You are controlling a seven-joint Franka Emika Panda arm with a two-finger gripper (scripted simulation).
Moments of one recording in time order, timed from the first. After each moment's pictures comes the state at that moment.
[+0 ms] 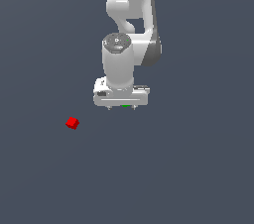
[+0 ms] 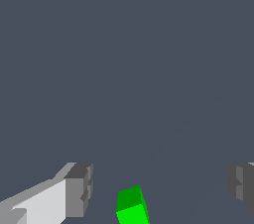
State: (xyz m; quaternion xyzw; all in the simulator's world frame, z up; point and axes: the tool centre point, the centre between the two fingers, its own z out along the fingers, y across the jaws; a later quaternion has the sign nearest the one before) arm 0.005 -0.021 0.160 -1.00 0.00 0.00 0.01
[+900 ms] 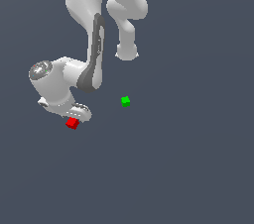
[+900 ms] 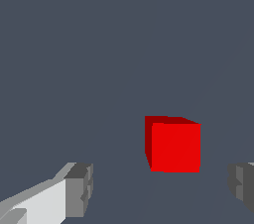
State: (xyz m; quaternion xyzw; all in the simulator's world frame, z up) arm 0.005 -0.252 0.077 -0.99 0.13 0.00 0.00
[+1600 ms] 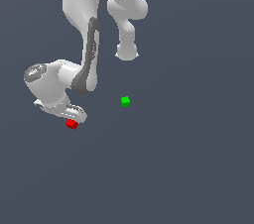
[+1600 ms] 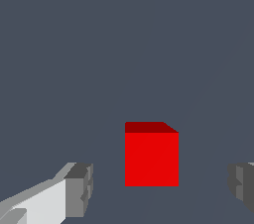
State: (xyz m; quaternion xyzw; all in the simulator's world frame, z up) arm 0.004 -0.274 0.067 -0.99 0.14 0.00 0.00
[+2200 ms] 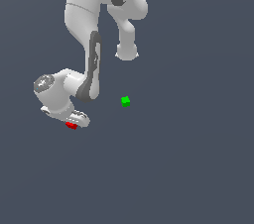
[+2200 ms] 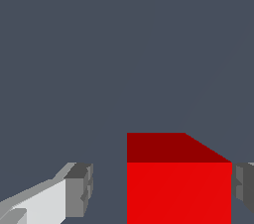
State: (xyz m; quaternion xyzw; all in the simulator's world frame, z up) arm 0.002 -0.272 0.021 -0.99 0.14 0.00 0.00
